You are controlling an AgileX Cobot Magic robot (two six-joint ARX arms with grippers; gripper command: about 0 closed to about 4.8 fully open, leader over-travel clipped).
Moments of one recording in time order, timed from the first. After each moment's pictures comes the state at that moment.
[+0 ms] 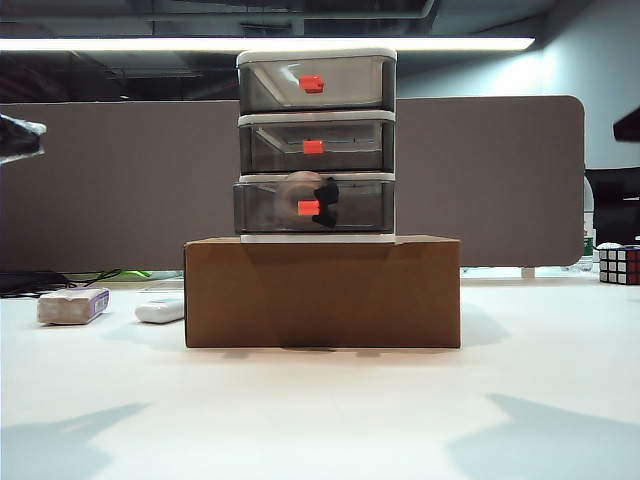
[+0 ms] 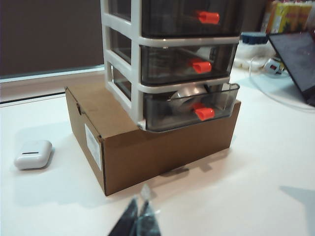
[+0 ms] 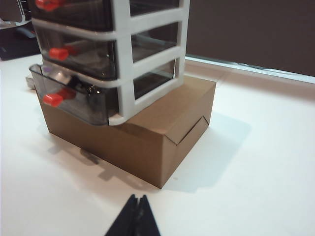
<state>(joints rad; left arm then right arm) -0.72 0.01 0.01 -0.01 -0.12 -0.04 0.53 0.13 0.10 -0.07 0.07 -0.04</state>
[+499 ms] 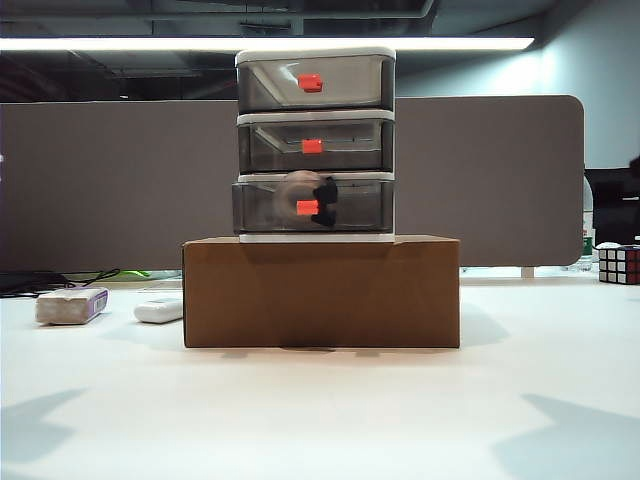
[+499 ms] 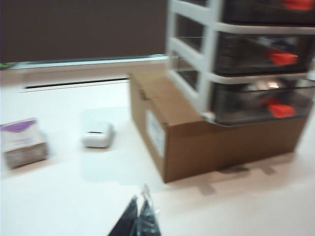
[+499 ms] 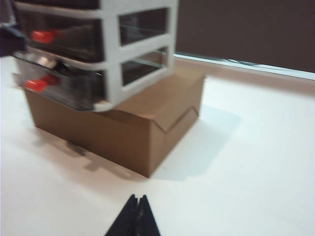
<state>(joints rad) -0.61 0.00 0.01 -0.06 -0.22 -0.06 0.51 0.00 0.01 -0.09 0.08 -0.05</state>
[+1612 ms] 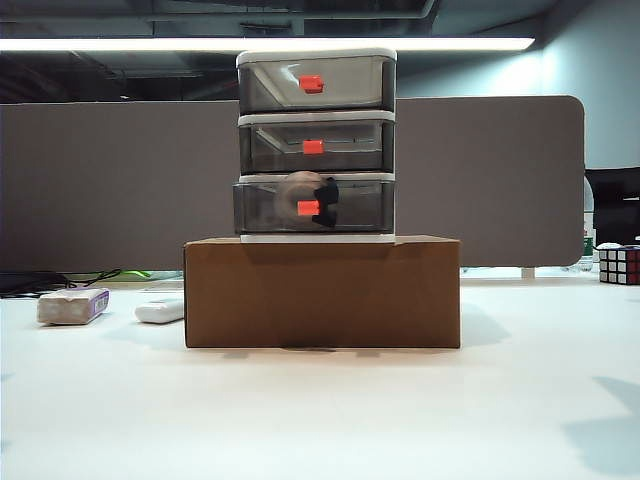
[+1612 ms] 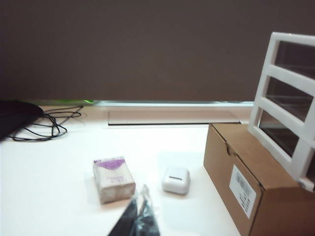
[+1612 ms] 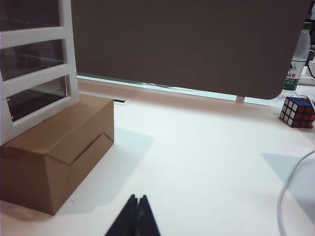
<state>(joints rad) -0.03 0.00 0.01 0.09 0.16 -0.07 0.17 0.00 0.01 0.02 0.01 -0.10</state>
